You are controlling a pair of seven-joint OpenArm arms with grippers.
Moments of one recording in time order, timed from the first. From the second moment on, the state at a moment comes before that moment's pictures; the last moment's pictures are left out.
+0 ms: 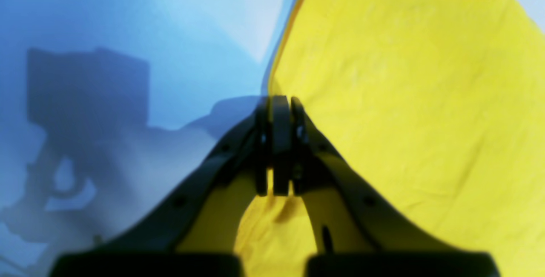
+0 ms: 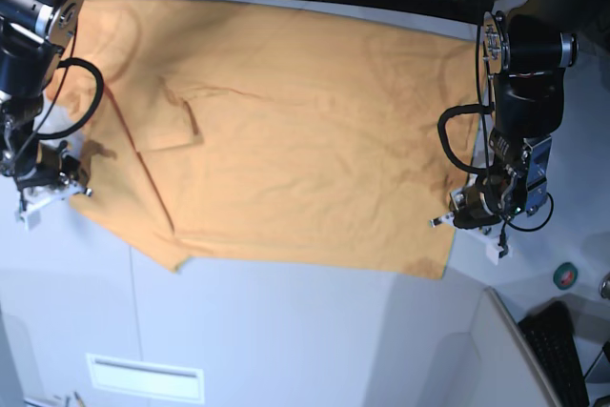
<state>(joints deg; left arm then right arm) -25.0 -16.6 -5.5 35.4 -23.3 -7.4 33.1 16.1 14.0 29.9 45.0 17.5 21.9 -43.7</state>
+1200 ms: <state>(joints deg) 8.9 -16.5 -16.8 87.0 -23.5 -7.2 63.6 16.1 14.0 29.9 45.0 17.5 21.9 -43.7</state>
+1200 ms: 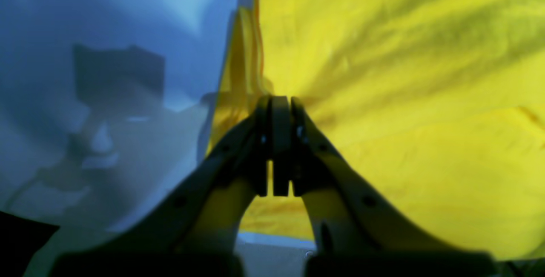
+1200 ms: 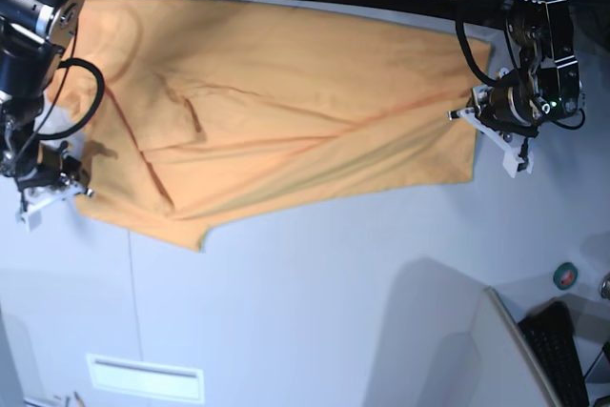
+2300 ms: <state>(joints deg) -18.1 -19.7 -8.0 48.8 -22.9 -7.3 49.3 16.2 14.0 29.8 45.0 17.5 21.9 -43.7</state>
